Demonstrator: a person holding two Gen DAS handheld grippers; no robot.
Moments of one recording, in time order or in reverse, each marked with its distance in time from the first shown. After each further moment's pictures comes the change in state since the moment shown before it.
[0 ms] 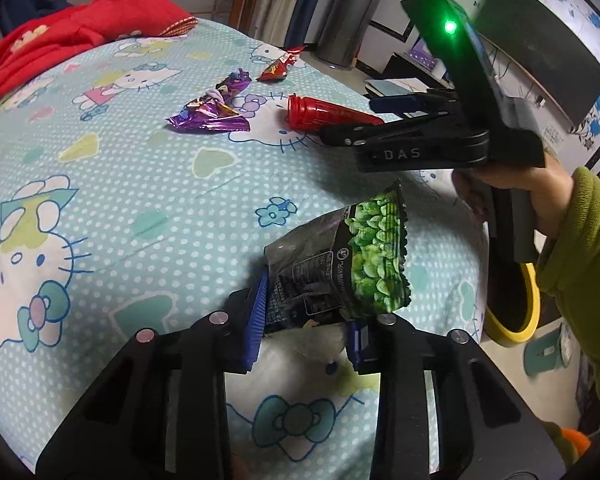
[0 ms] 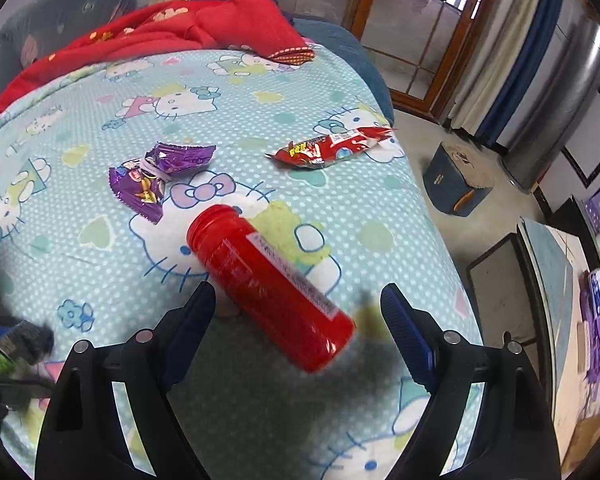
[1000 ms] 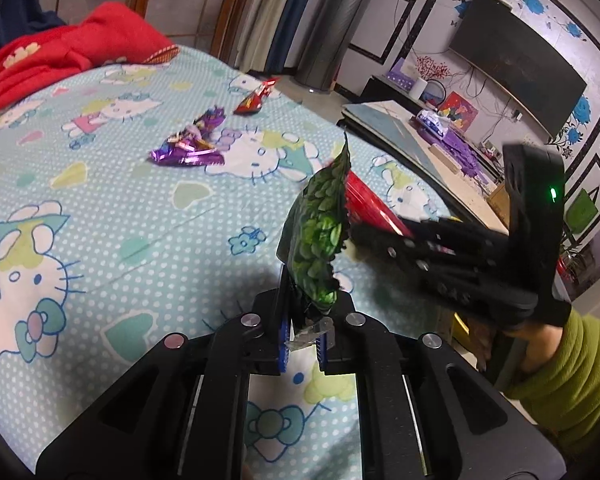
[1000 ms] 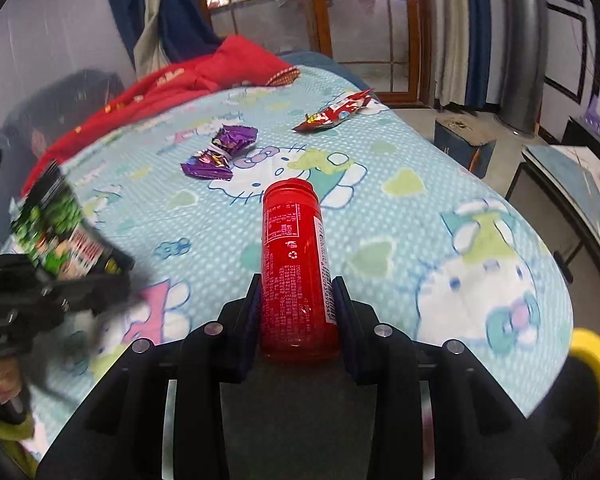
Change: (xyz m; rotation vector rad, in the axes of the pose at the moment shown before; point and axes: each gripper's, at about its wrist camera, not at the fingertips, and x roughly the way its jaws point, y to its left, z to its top) left arm -0.018 -0.011 0.006 0.030 -0.102 -0.072; right arm -0.068 0.020 -0.106 0.337 -0.187 0.144
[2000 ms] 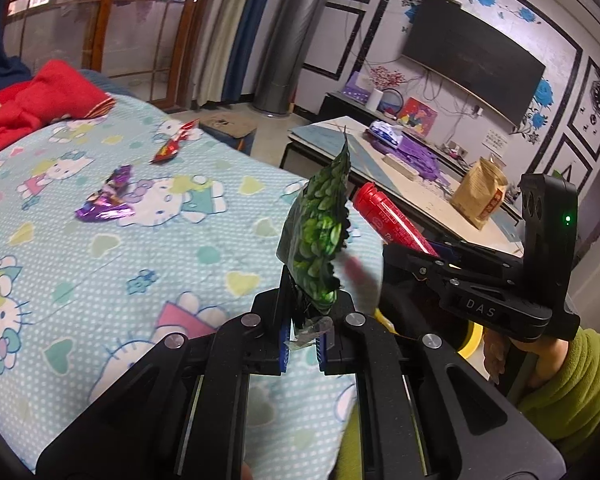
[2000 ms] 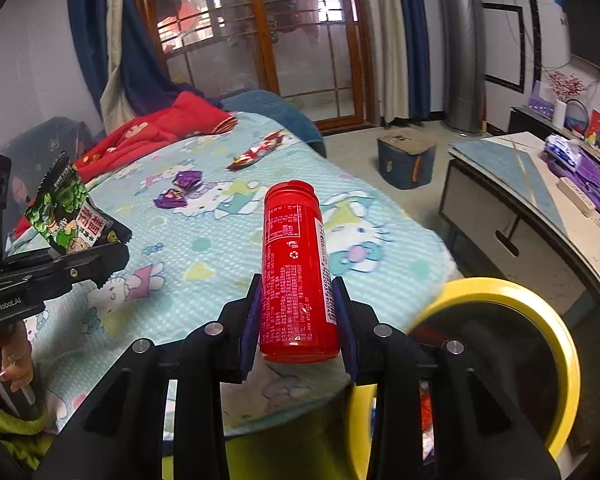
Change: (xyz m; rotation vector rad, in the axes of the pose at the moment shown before) left arm -0.008 -0.079 0.008 0.116 -0.085 -0.092; right arm -0.105 -0.050 -0.036 0.114 -0.120 -0.141
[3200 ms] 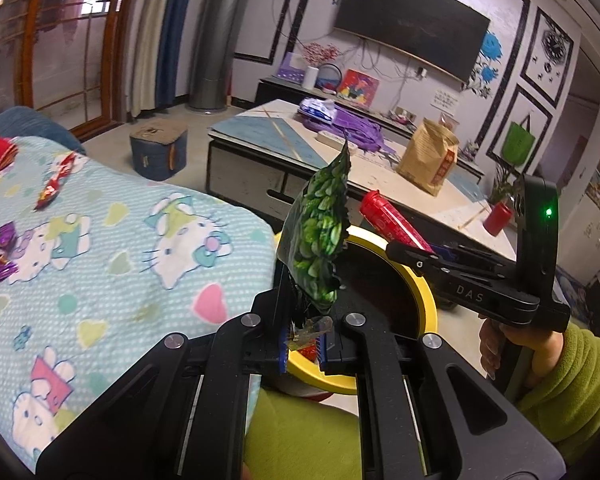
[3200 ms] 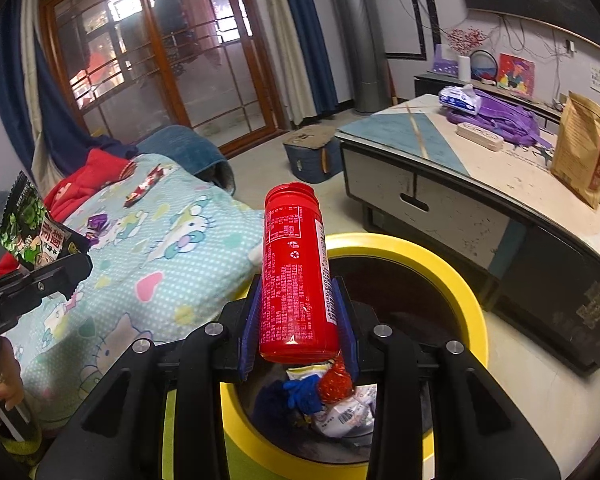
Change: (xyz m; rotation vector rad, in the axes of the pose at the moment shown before) left arm 0.065 -0.104 0.013 0.179 0.064 -0.142; right arm -0.068 -0.113 -0.048 0.261 -0.046 -0.200
